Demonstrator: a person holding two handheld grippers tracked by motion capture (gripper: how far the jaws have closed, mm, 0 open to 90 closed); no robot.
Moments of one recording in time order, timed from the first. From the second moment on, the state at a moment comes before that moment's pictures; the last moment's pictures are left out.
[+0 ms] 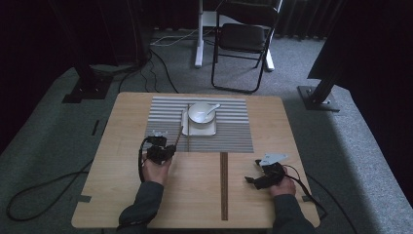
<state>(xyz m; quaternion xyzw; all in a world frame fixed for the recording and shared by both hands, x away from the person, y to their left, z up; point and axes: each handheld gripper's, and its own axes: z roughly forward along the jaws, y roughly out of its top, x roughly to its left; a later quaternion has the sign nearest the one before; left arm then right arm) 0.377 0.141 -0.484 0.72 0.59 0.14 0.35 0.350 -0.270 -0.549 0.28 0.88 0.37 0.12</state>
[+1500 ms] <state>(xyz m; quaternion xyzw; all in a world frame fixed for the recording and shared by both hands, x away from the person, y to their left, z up) 0.417 0.132 -0.481 0.70 0.61 0.14 0.35 0.350 -0.270 -0.549 0.28 0.88 0.37 0.12</state>
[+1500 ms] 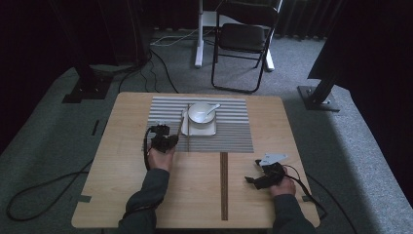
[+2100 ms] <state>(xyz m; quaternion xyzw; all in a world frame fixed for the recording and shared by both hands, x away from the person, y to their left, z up) 0.449 0.129 -0.480 0.68 0.63 0.15 0.35 0.350 -0.270 -0.549 0.28 0.88 0.37 0.12</state>
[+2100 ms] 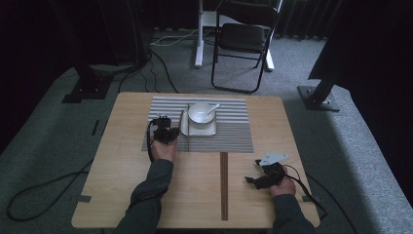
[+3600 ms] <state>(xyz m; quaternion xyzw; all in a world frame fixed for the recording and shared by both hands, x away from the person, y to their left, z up) 0.523 0.121 -0.502 0.62 0.69 0.09 0.38 0.350 -0.270 -0.549 0.28 0.88 0.37 0.12</state>
